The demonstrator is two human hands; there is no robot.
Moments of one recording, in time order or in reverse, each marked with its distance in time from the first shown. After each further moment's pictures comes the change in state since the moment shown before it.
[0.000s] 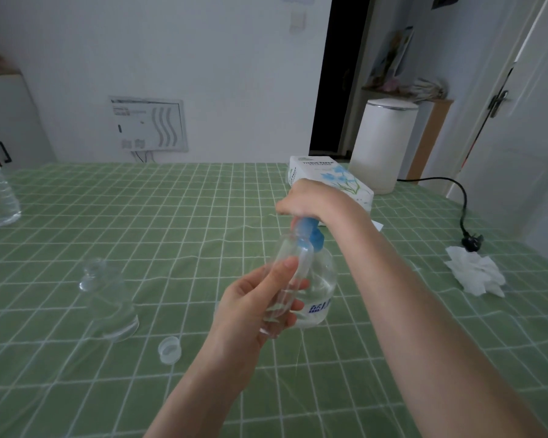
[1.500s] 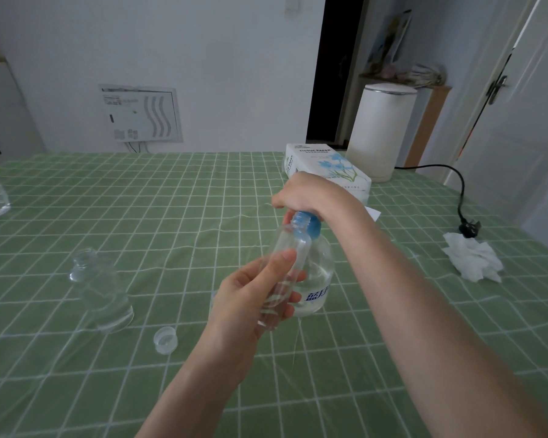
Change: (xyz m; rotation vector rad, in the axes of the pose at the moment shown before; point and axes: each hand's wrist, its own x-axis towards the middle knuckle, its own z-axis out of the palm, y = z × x) left_hand 0.002 -0.006 -0.003 0.034 0.007 -0.008; right_hand -0.002 0.005 0.009 0.160 -0.027 -0.003
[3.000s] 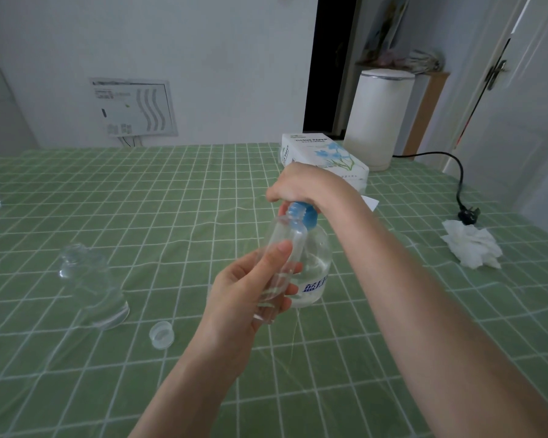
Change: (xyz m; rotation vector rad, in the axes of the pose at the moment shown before) left_hand -0.001 -0.001 0.000 -0.004 0.002 0.004; right_hand 0.000 0.000 0.002 -0.025 -0.024 -0.007
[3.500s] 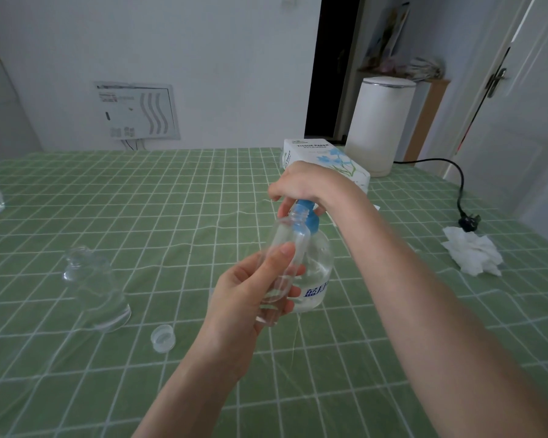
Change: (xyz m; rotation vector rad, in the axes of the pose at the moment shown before) left_hand 0.002 0.000 -0.001 0.019 -0.020 0.021; right_hand -0.003 -0.004 -0.010 0.042 -0.008 -0.006
